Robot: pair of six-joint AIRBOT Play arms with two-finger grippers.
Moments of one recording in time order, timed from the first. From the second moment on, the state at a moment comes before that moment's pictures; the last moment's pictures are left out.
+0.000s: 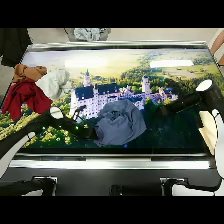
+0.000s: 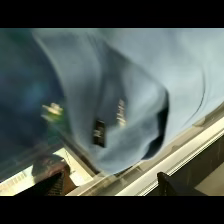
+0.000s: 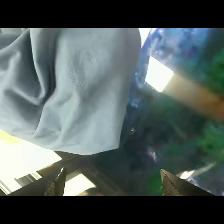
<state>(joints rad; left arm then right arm) -0.35 -1.39 0.88 0.83 -1.15 -1.34 -0.19 -1.51 1.29 -1.01 1.47 0.81</state>
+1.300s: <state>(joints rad) -0.40 -1.15 1.34 1.10 -1.05 -1.39 0.03 -1.37 1.52 -1.02 1.27 0.70</state>
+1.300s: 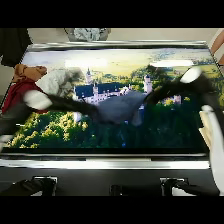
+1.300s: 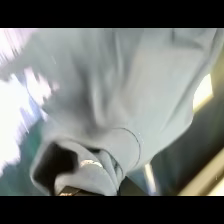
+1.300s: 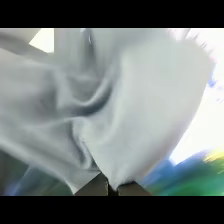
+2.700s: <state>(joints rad) -0.28 -1.55 1.45 1.24 -1.12 -1.57 0.03 -1.66 1.57 -0.94 1.24 0.83</state>
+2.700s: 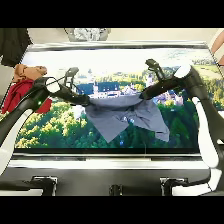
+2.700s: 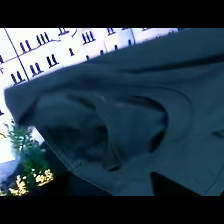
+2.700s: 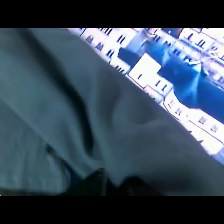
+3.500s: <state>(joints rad) -0.10 -1.57 1.15 0.89 -1.21 -1.40 -0.41 -1.53 1.43 -1.26 1.64 0.88</state>
